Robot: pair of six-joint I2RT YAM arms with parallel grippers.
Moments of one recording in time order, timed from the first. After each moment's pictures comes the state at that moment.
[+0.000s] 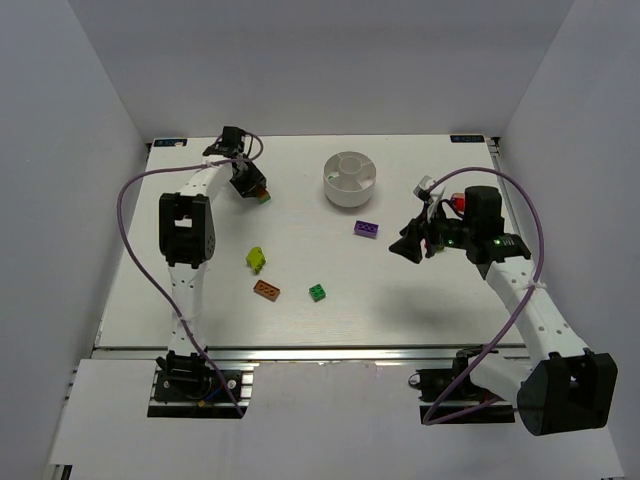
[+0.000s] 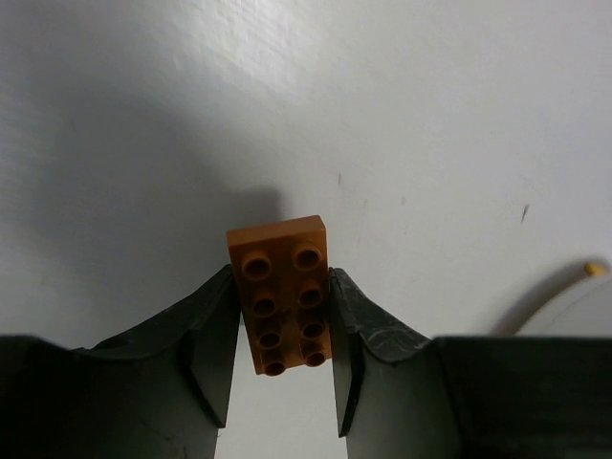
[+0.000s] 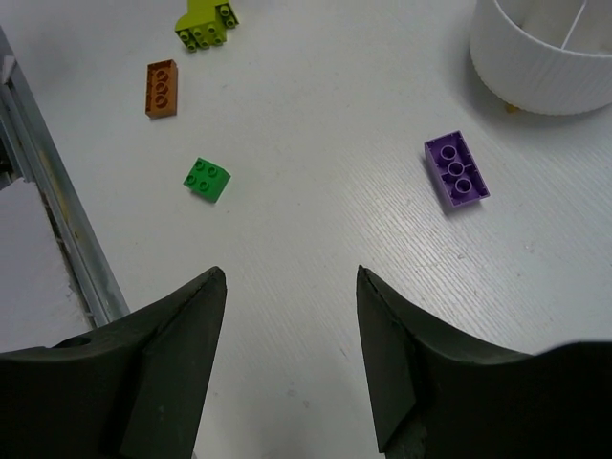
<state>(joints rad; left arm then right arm) -0.13 2.42 2.08 -0.70 0.03 -0.77 0.16 1.09 0.88 -0.42 -0.84 -0.32</state>
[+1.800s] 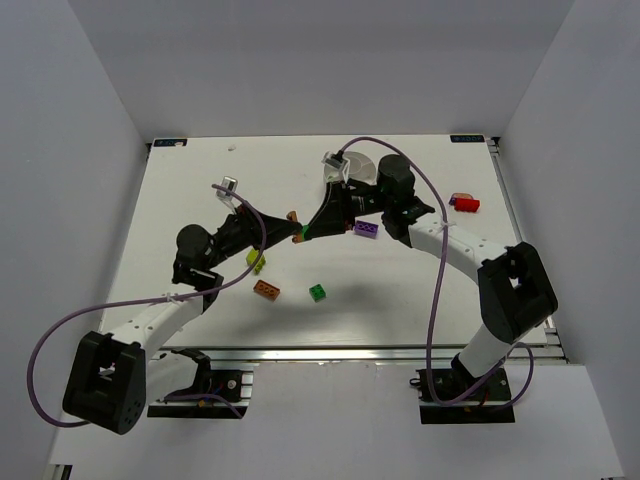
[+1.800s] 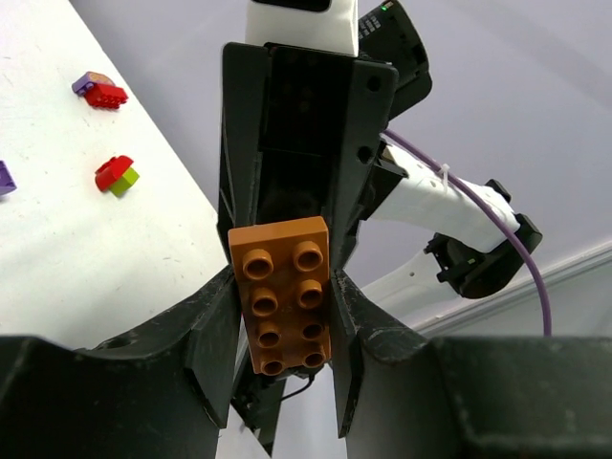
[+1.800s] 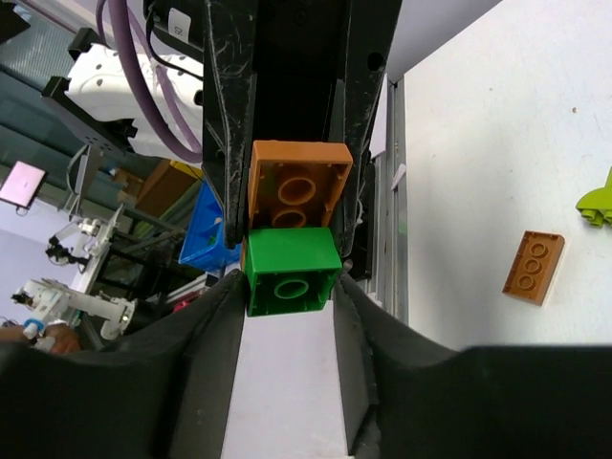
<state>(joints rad) -0.33 1.12 0.50 0.90 0.72 -1.20 0.60 1.64 1.15 0.50 -1.23 0.83</state>
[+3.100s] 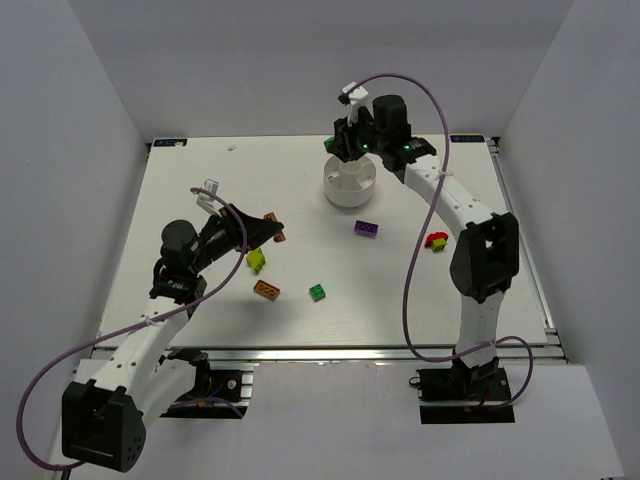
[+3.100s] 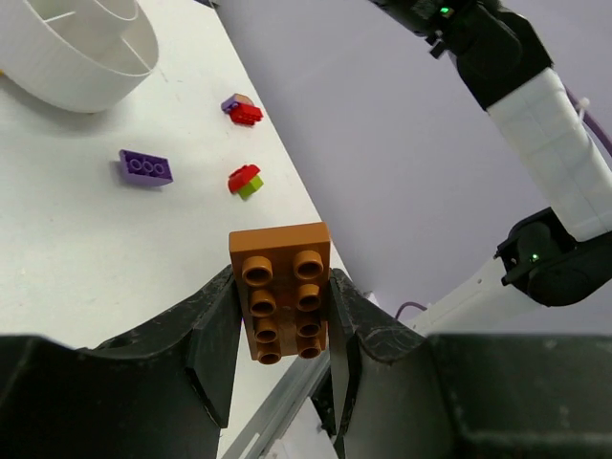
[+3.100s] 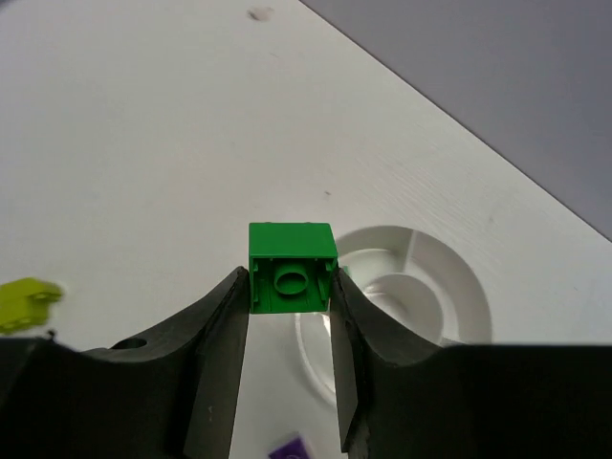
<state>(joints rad) -0.22 0.93 0.56 0.40 0.64 -0.92 0.46 1.94 1.84 -0.22 -0.43 -0.07</state>
